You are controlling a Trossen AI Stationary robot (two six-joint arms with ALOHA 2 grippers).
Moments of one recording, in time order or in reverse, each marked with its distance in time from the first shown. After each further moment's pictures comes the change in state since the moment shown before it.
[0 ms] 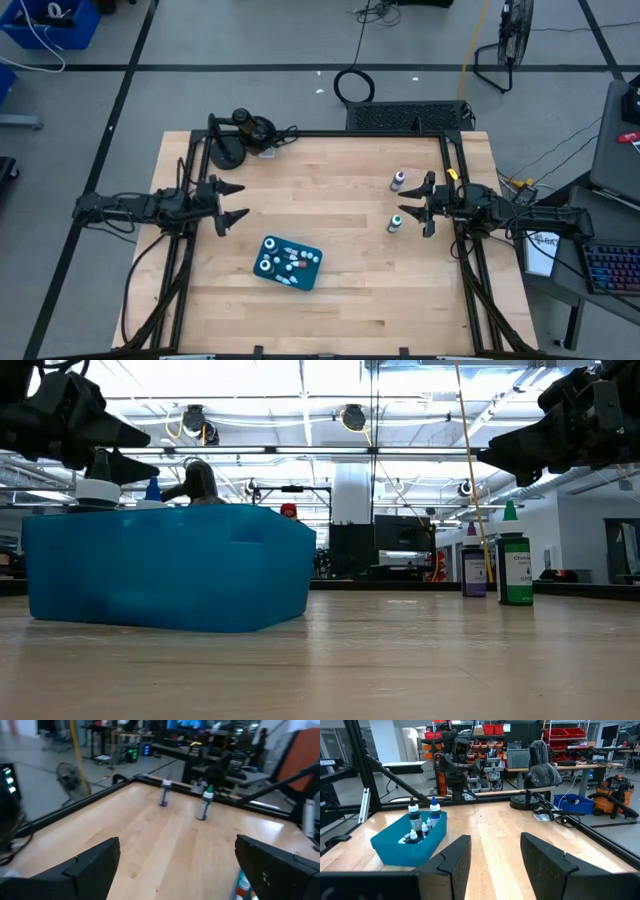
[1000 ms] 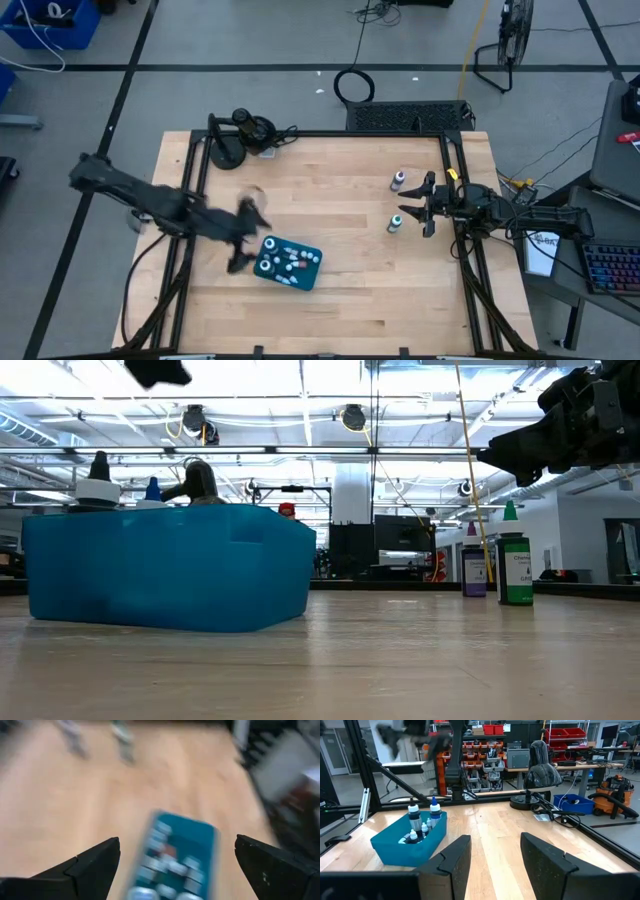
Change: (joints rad) left arm -0.302 0.983 0.866 -0.446 0.131 -0.096; right arm 0.000 0.000 0.000 0.000 0.000 0.000
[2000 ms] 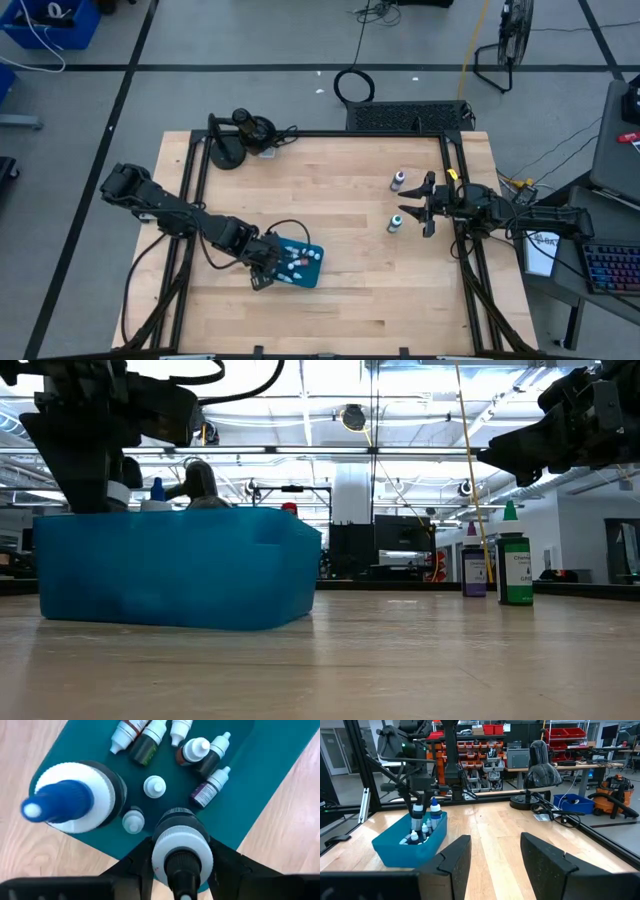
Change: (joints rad) left arm 0.002 0.461 -0.019 -0.158 0.246 -0.457; right arm 0.000 0.000 0.000 0.000 0.000 0.000
